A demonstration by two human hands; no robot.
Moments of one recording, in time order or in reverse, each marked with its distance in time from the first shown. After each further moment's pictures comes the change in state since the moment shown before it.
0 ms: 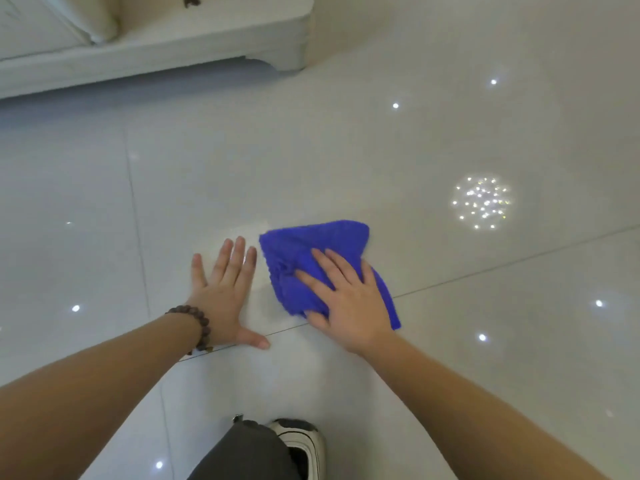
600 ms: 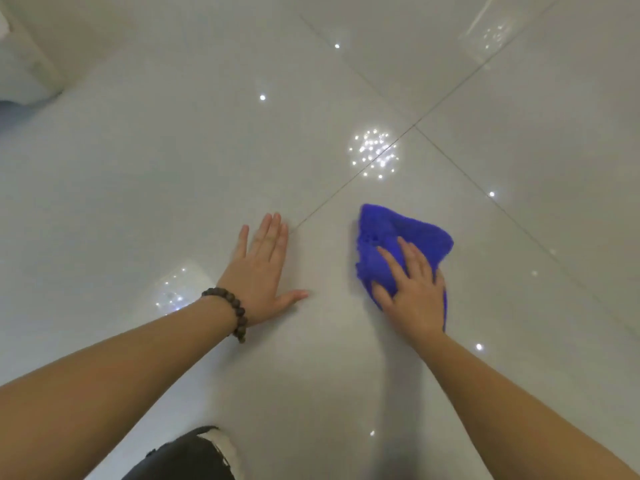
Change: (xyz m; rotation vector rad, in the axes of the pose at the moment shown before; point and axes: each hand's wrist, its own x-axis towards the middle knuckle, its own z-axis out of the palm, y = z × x) left_hand 0.044 0.240 -0.036 0.260 0.353 0.590; right_hand -0.232 0.156 -0.019 0.000 0.121 0.877
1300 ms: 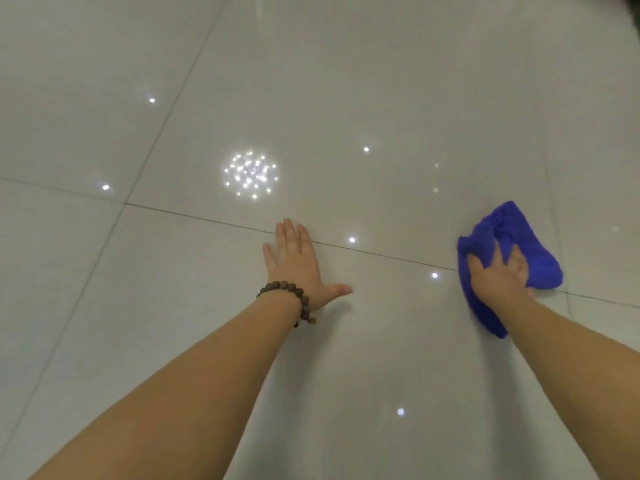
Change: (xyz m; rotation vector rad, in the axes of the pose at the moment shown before) left_hand 0.222 0.377 -0.046 0.015 -0.273 0.218; right_hand -0.108 0.409 -0.071 0.306 -0.124 1.333
